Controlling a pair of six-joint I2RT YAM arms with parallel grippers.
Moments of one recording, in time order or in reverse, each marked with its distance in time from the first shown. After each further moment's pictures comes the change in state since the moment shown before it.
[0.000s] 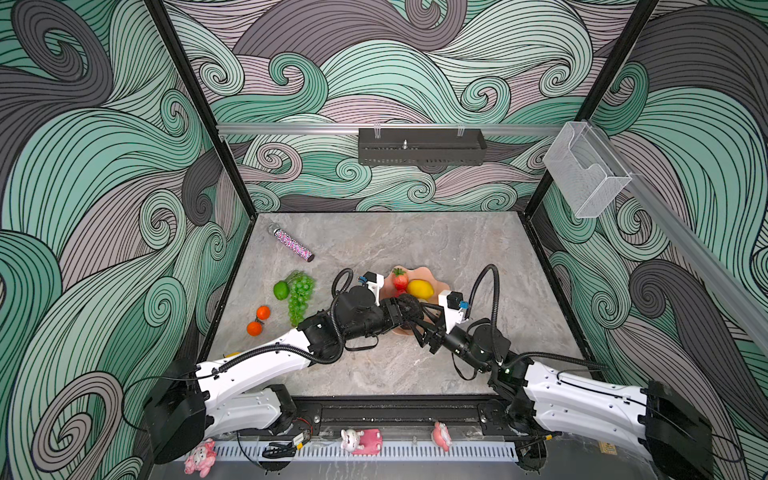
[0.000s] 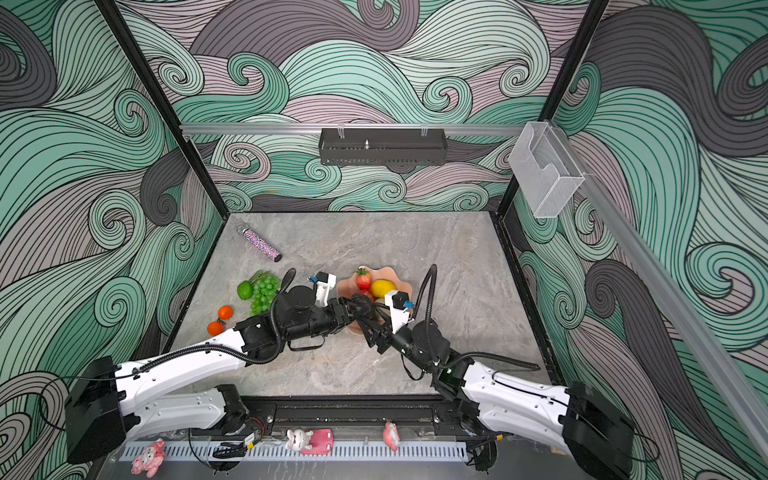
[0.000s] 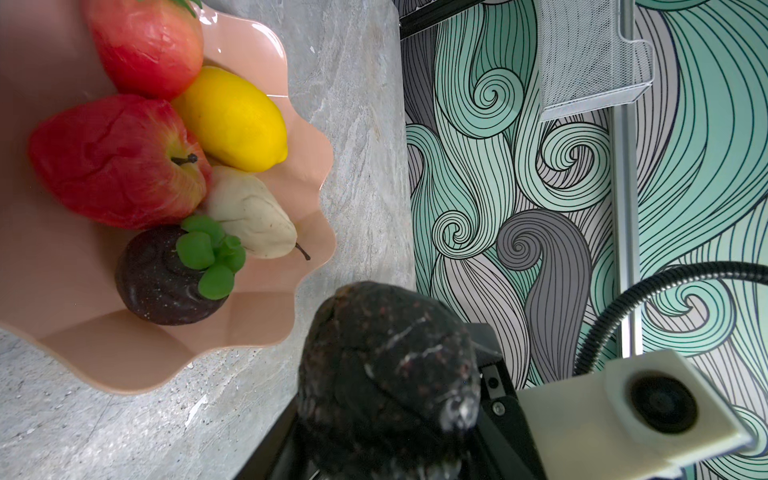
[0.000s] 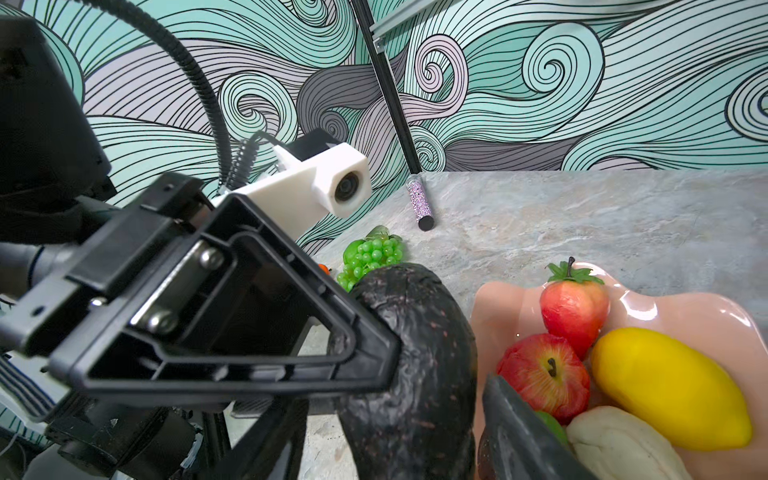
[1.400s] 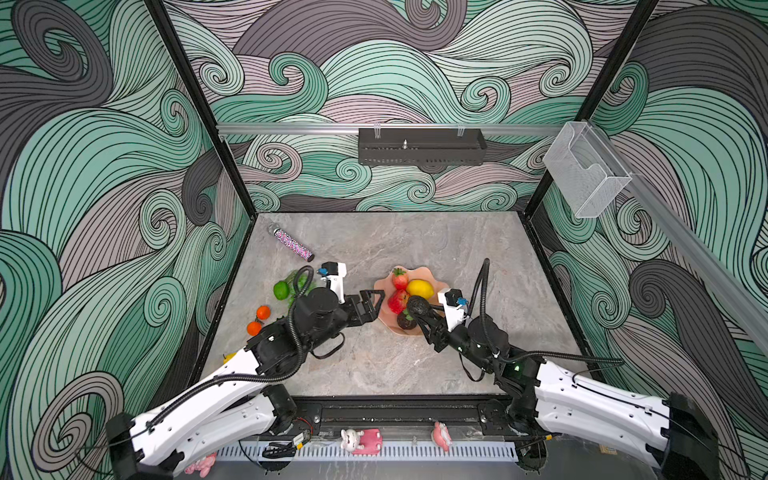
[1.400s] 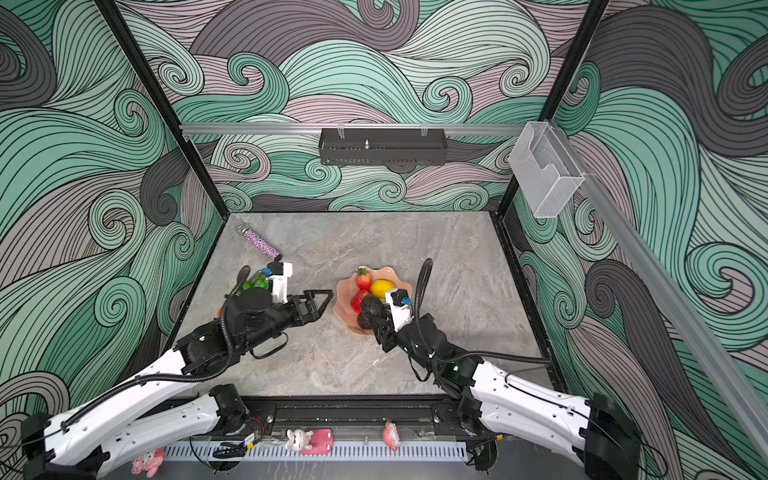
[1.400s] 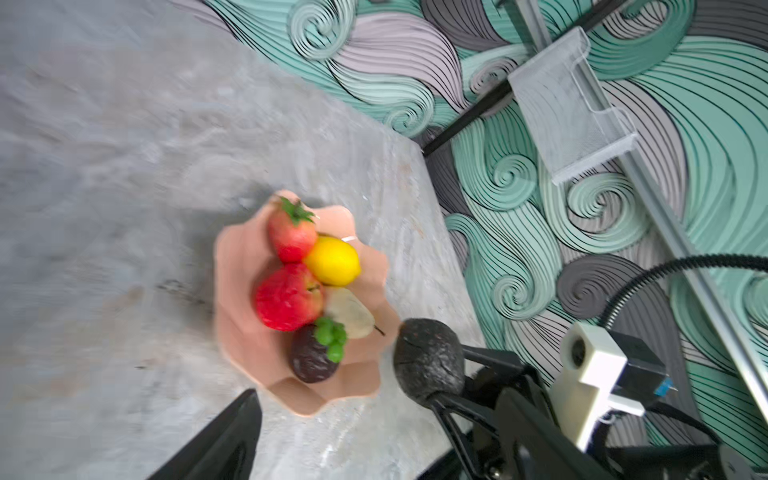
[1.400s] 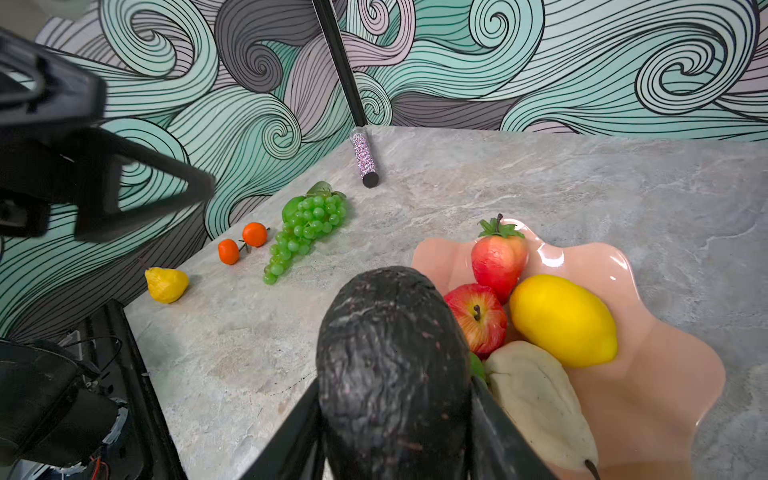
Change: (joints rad) left arm 0.108 -0.388 0.074 -0.456 -0.336 0.380; right arm 0.000 -0.069 0.122 -0.415 0.108 -0.046
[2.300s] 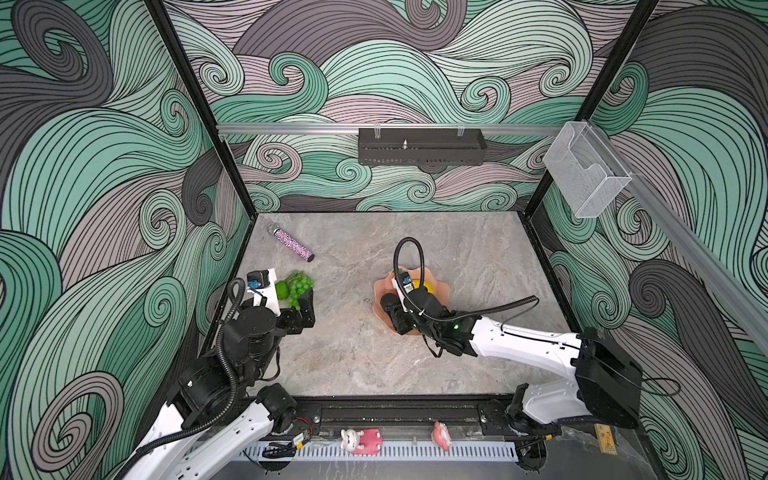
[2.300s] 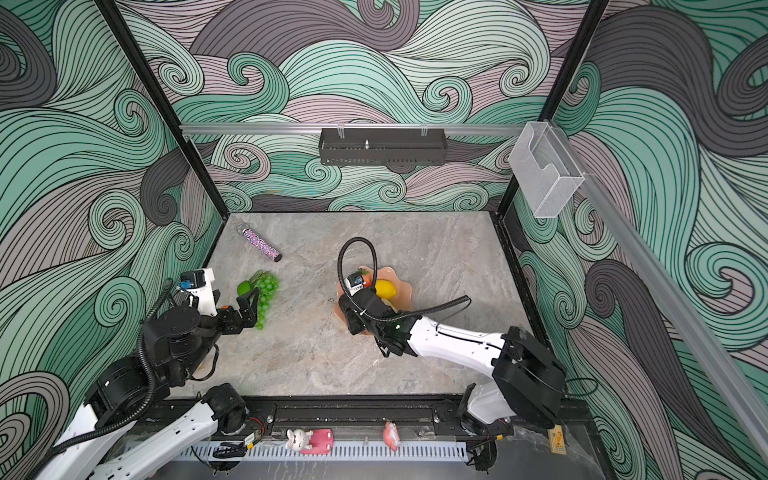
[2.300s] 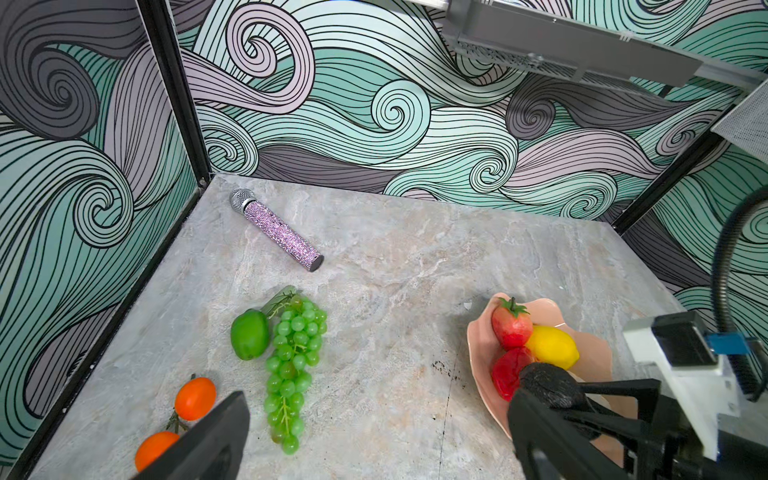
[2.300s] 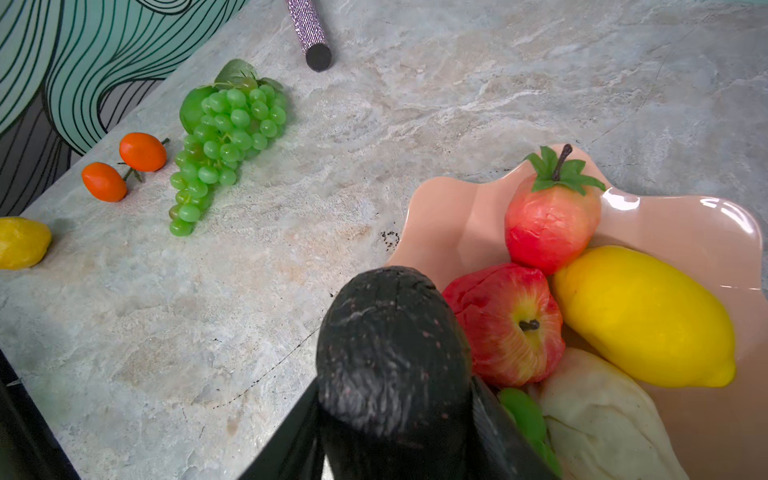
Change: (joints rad) left arm 0.127 -0.279 0.138 -0.414 -0.378 0.393; right arm 0.006 0.590 0.439 -0.252 0.017 0.070
